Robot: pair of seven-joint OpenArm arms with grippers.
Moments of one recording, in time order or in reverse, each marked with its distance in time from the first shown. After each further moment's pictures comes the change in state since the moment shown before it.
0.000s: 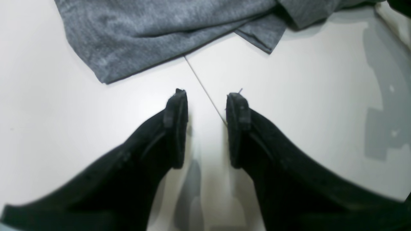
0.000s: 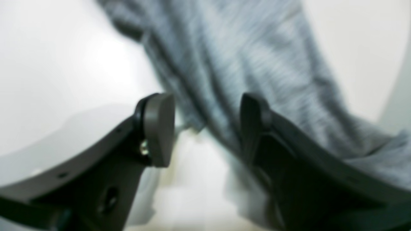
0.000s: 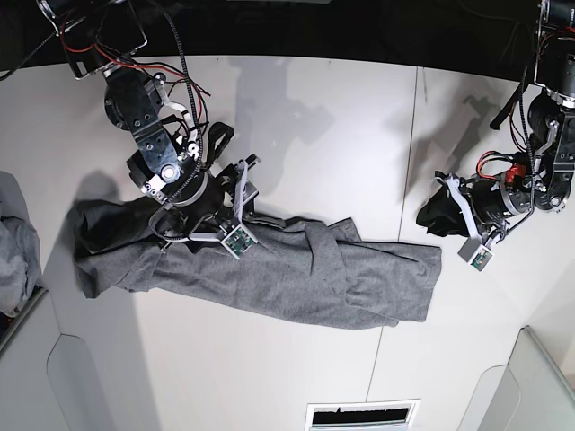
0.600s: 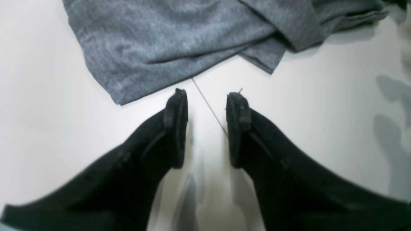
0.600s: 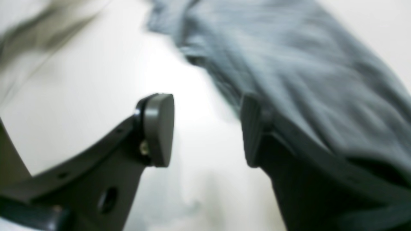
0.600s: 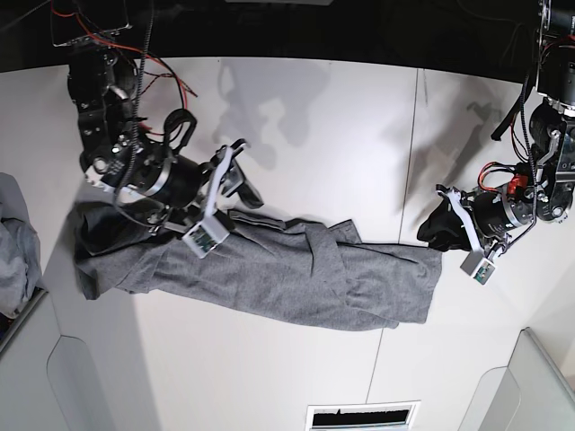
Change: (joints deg) left arm -1.8 0.0 0.0 0.0 -0.1 0.0 -1.3; right arm -7.7 -0.3 12.1 13.3 19.1 18.2 -7.6
